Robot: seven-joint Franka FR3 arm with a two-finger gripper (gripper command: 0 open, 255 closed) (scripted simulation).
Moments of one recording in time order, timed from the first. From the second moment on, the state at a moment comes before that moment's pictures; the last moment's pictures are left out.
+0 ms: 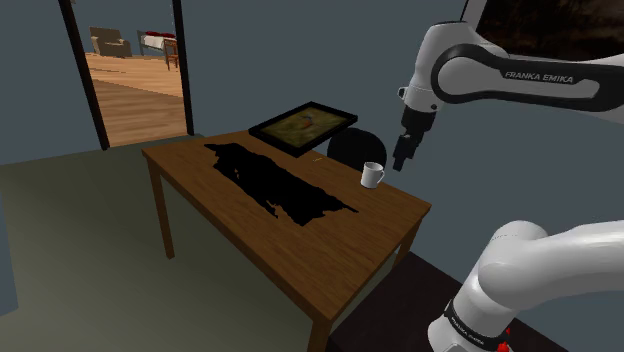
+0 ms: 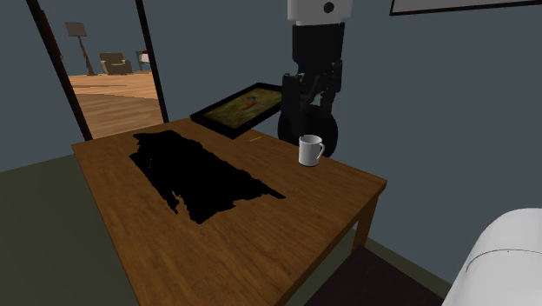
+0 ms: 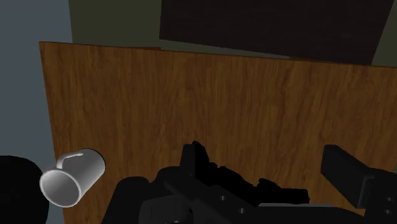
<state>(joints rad) -0.02 -0.80 -0.03 -2.42 -0.12 1.66 -0.16</state>
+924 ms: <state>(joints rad) -0.07 -0.45 -0.21 -2.33 -0.18 1.96 -0.32</state>
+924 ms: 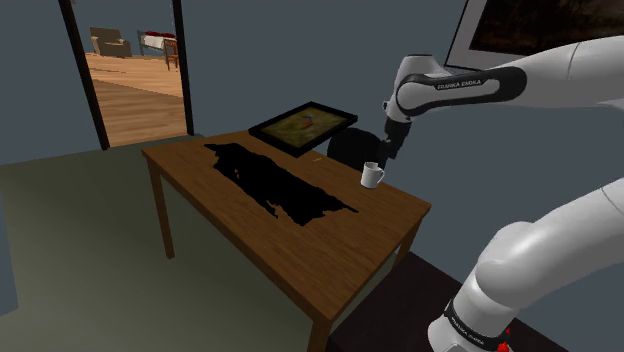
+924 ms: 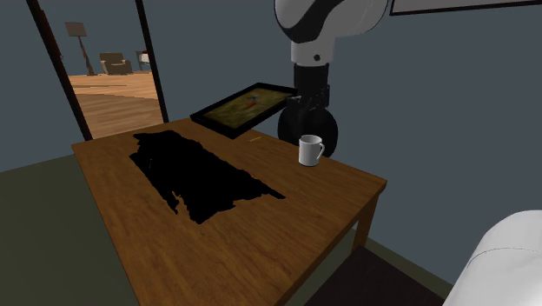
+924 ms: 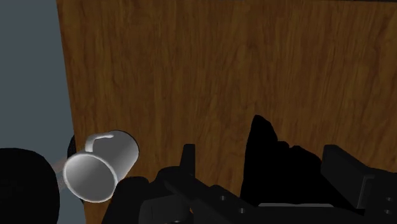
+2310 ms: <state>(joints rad) -0.16 0.25 -0.38 -1.86 0.07 2.19 -0.65</state>
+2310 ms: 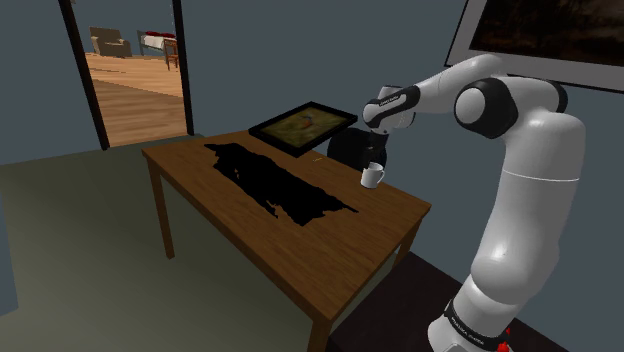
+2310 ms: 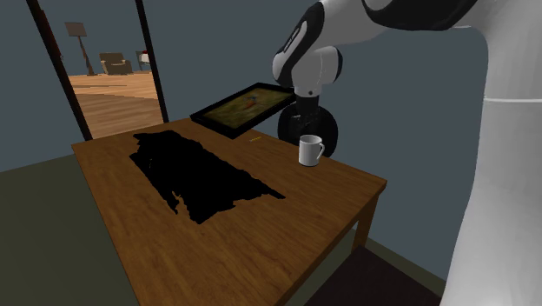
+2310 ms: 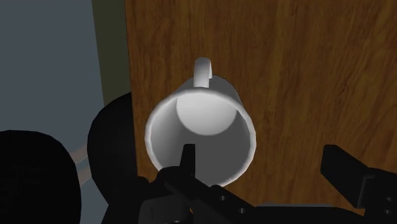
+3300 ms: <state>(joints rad) -0.17 0.30 -0.37 -1.88 0.09 2.25 -0.66</state>
